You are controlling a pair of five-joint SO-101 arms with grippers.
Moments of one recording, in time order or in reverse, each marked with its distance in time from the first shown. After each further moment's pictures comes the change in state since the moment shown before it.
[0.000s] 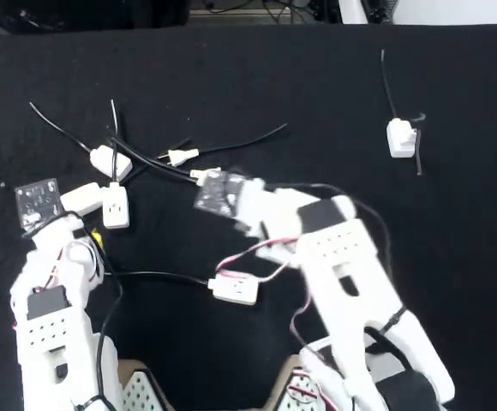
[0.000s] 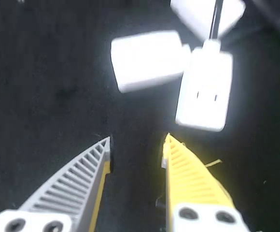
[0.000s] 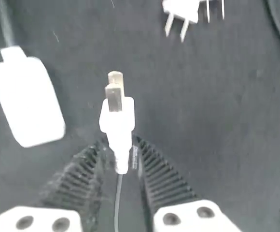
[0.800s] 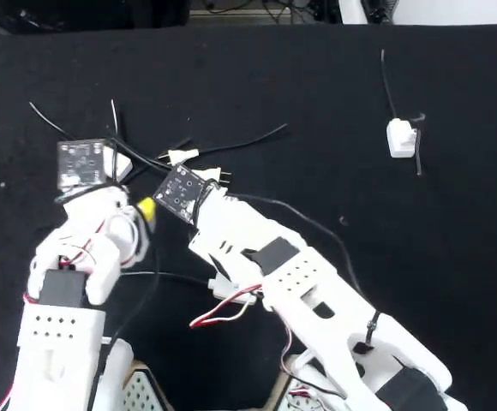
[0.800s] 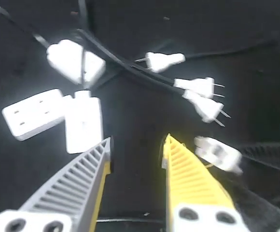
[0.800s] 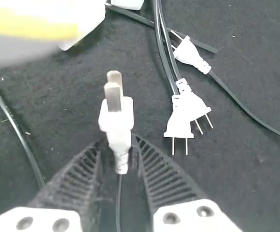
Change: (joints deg) left arm 23.6 0.0 -20.4 14.9 9.7; right arm -14.1 -0.4 13.6 -36.2 -25.0
